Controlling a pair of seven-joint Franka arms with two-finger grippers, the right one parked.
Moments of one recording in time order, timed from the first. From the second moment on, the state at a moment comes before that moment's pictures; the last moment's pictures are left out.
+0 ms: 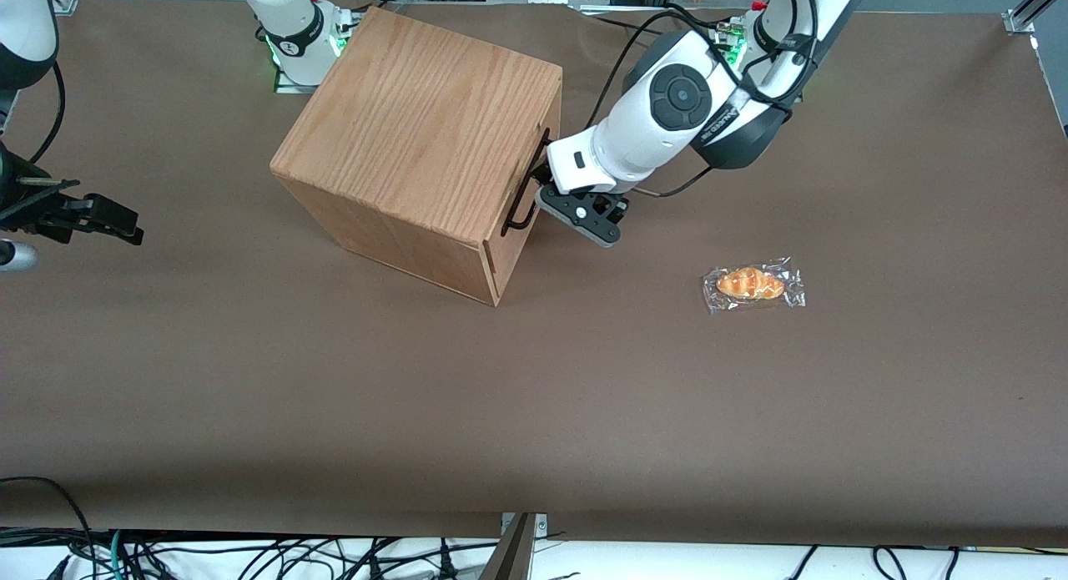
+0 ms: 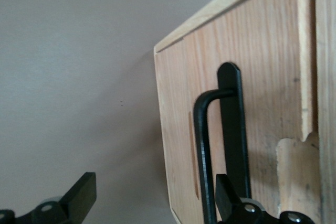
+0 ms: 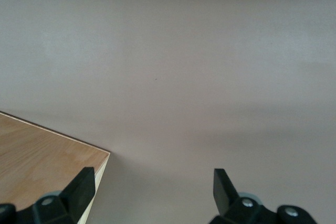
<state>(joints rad) -0.24 0.36 -0.49 -1.74 -0.20 2.18 -0.15</state>
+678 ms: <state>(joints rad) -0.26 0.38 -0.50 -1.79 -0.19 2.22 -0.15</state>
